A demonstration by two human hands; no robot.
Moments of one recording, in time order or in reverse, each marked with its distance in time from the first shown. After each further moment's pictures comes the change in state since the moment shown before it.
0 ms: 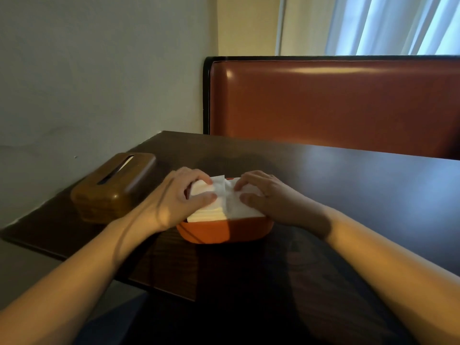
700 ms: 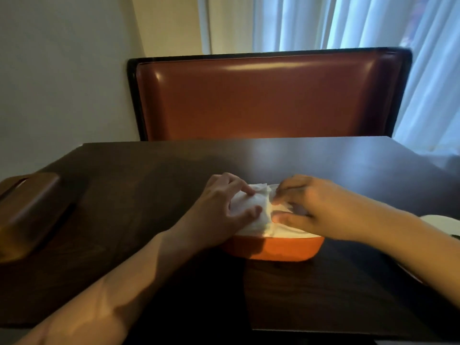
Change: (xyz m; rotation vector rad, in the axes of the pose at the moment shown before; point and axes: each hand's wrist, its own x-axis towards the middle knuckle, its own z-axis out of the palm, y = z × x) left_hand 0.035 0.173 0.114 -0.139 -0.088 0.393; right_hand -0.178 0.089 -0.086 -0.516 0.170 -0.064
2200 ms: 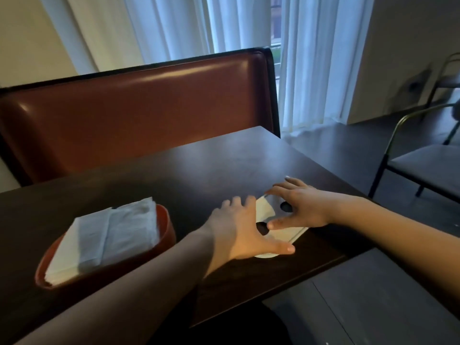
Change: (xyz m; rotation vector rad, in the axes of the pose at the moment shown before) left_hand 0.089 0.223 0.162 0.449 -0.571 0.039; right_hand -0.208 0.144 -0.008 0.169 -0.291 0.698
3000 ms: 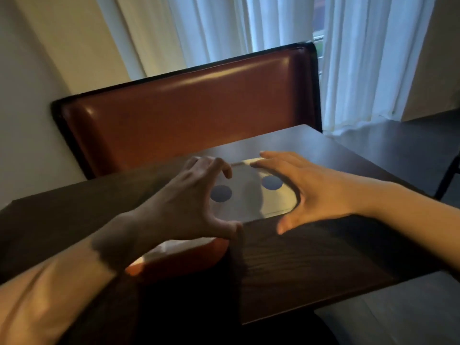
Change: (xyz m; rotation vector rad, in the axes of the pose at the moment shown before) left_hand -0.083 -0.127 -0.062 -0.053 0.433 0.216; right_hand 0.004 -0.083 -0.042 0.135 0.220 -0.487
